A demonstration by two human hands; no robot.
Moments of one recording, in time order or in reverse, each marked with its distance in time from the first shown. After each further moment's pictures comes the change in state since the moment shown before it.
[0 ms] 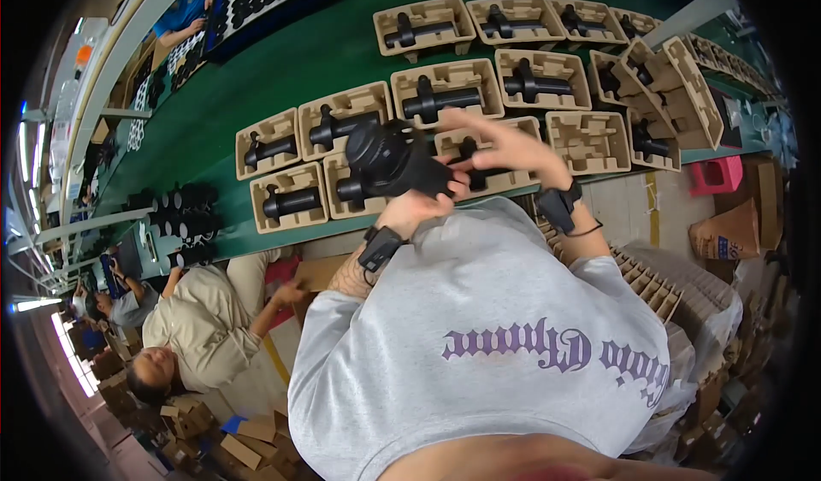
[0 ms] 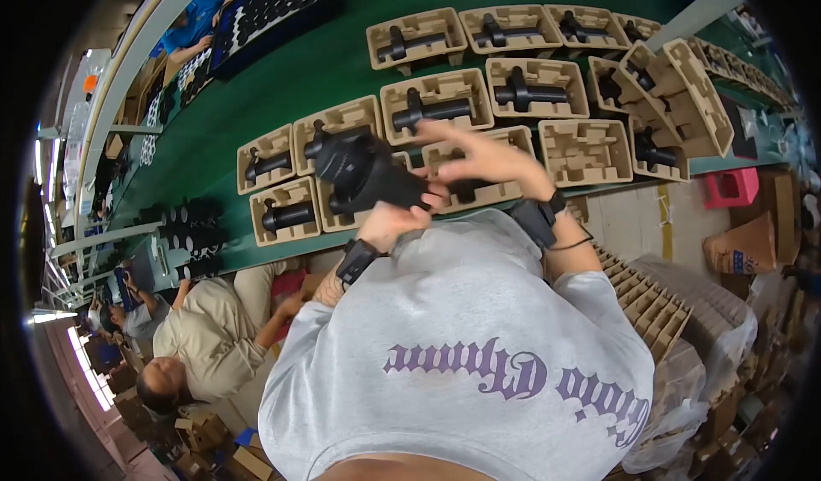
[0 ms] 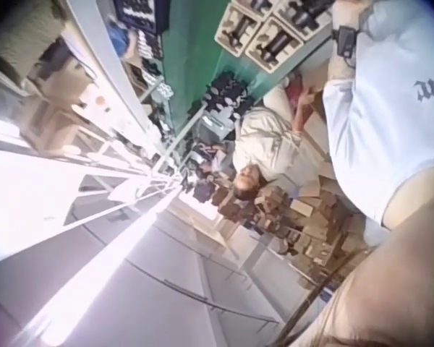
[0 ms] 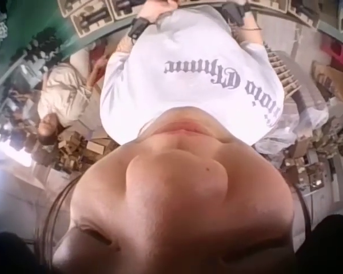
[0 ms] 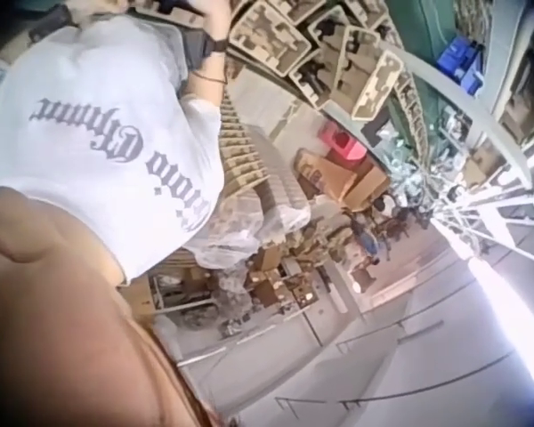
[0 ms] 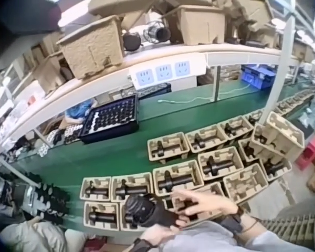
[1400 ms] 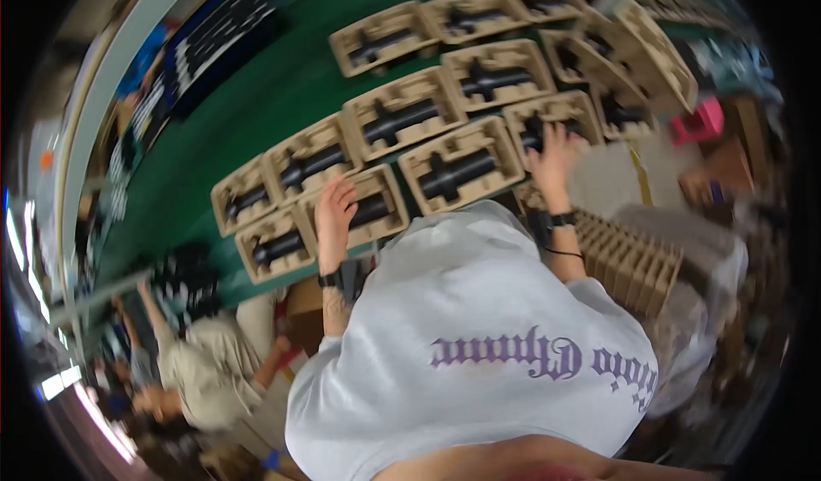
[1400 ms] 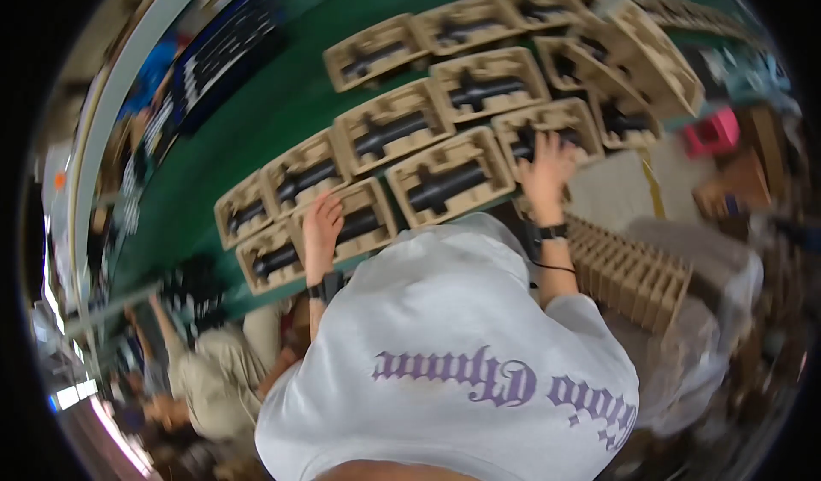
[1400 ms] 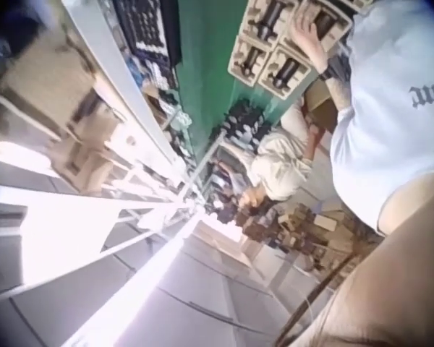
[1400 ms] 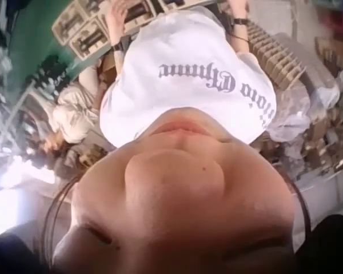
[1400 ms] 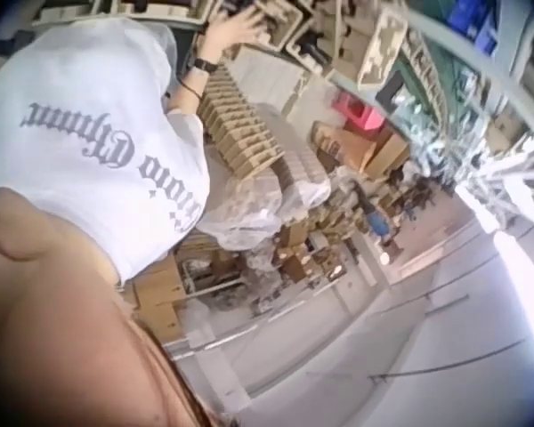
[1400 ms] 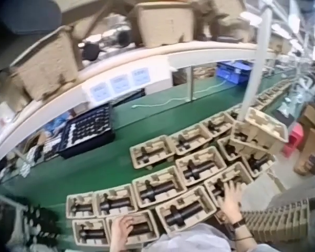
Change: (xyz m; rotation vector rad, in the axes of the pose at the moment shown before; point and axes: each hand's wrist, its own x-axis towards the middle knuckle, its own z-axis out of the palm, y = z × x) left_hand -0.076 0.059 -0.016 1.067 0.825 1.114; right_hand -0.142 0.081 -0.019 -1.285 0.855 0.888
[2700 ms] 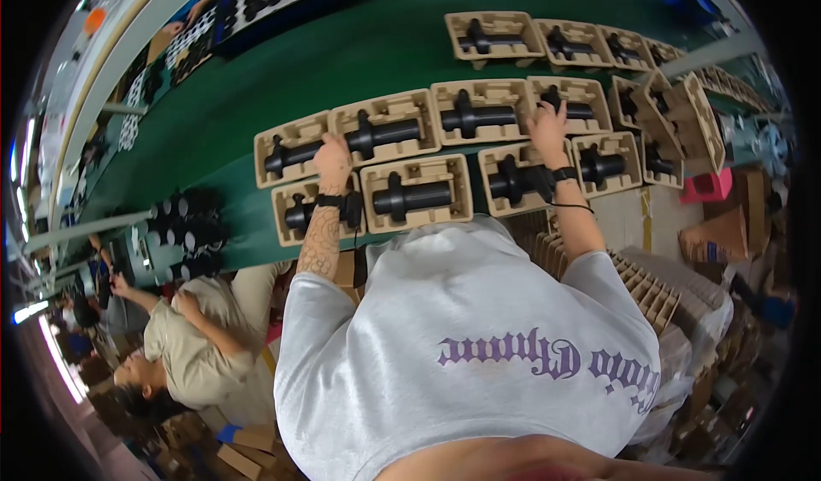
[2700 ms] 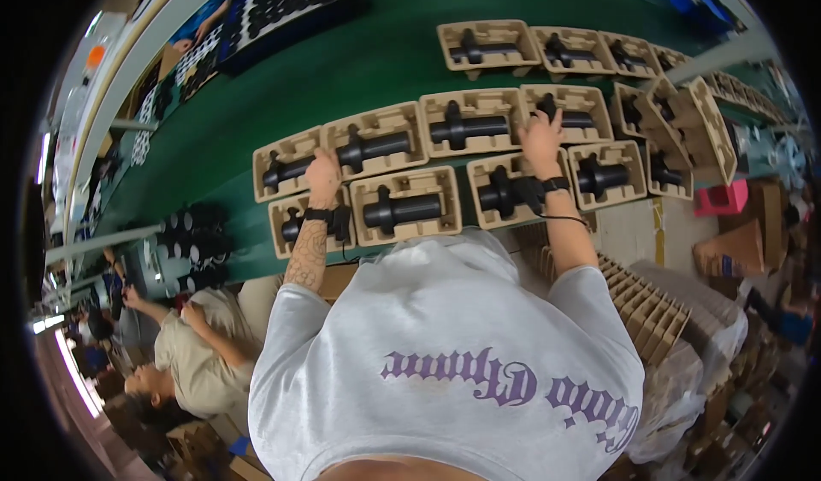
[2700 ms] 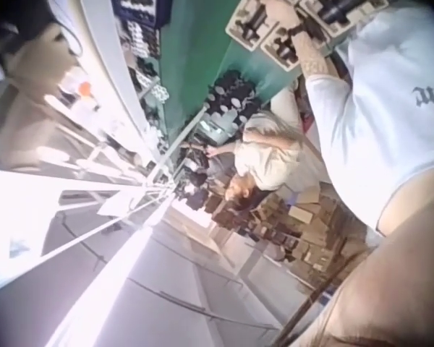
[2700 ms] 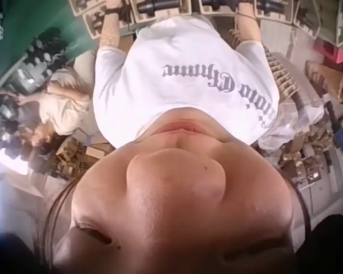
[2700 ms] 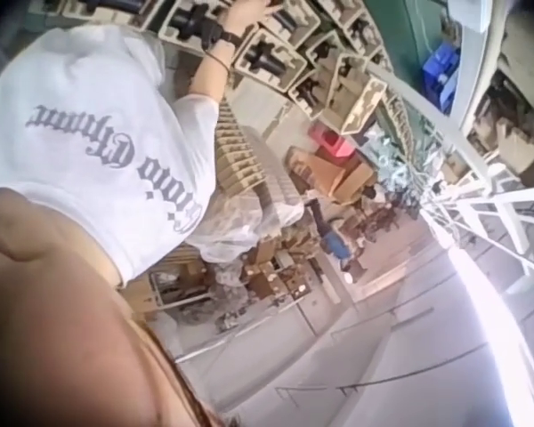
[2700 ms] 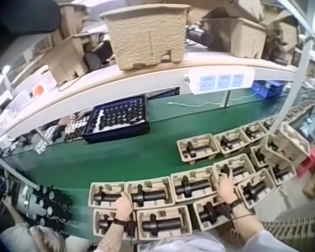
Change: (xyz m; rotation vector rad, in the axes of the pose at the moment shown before) left_hand 0.137 0.030 -0.133 1.580 0.456 0.522; right_hand 0.076 -0.137 0.056 0.042 -0.029 -0.220
